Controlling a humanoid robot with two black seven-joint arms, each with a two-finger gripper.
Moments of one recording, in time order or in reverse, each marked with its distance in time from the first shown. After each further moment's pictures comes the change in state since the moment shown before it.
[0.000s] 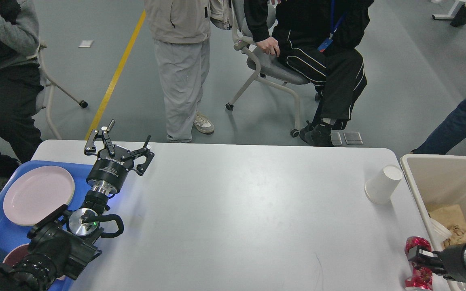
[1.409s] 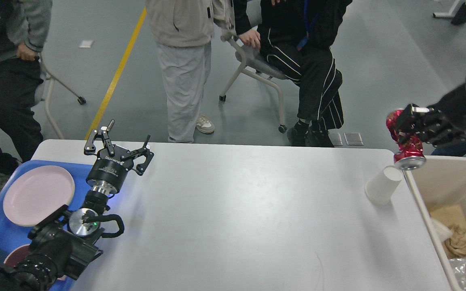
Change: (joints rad) left arm 0.000 0.000 0.000 0.000 0.000 0.000 -0.001; right arm 0.729 0.067 -0.062 -0.190 0.000 0.741 -0.060
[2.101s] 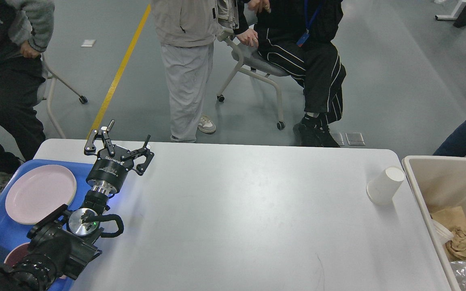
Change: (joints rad) left arm 0.000 0.000 0.000 0.000 0.000 0.001 -0.001; right arm -1.008 0.187 -0.010 -0.790 0.435 -0.776 -0.247
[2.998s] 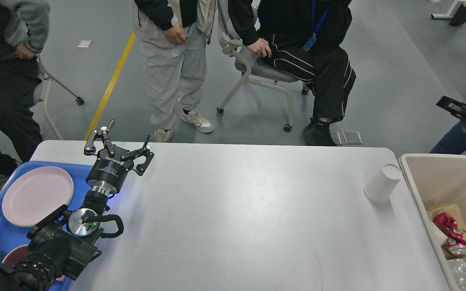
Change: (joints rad) left arm 0.000 0.000 0.000 0.000 0.000 -0.002 0.000; right arm 0.551 0.046 0.002 0.228 -0.004 0.084 -0.012
